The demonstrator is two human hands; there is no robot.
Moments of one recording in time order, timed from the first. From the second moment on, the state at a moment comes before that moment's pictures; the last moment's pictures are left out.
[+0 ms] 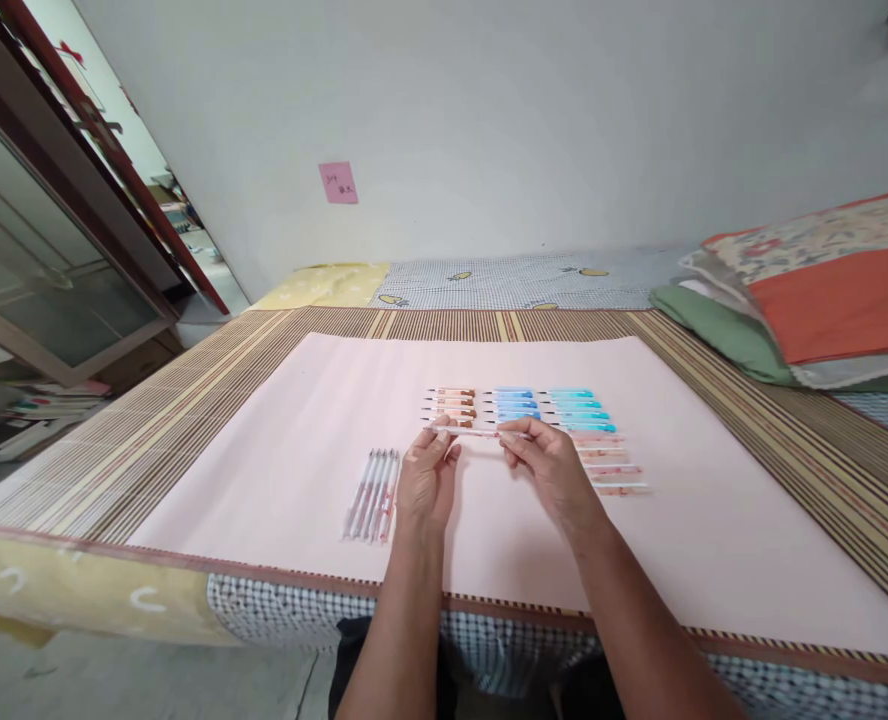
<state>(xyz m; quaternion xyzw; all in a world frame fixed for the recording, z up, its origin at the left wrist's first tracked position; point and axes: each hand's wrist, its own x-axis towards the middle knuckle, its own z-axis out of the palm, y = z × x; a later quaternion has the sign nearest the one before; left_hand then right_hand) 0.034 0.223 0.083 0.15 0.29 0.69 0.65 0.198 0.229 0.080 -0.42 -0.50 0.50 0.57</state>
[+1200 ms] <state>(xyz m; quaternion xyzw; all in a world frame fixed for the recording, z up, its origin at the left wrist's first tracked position) 0.036 0.221 0.086 0.26 0.30 0.69 0.61 0.201 0.228 0.082 -0.40 -0.41 0.61 0.55</state>
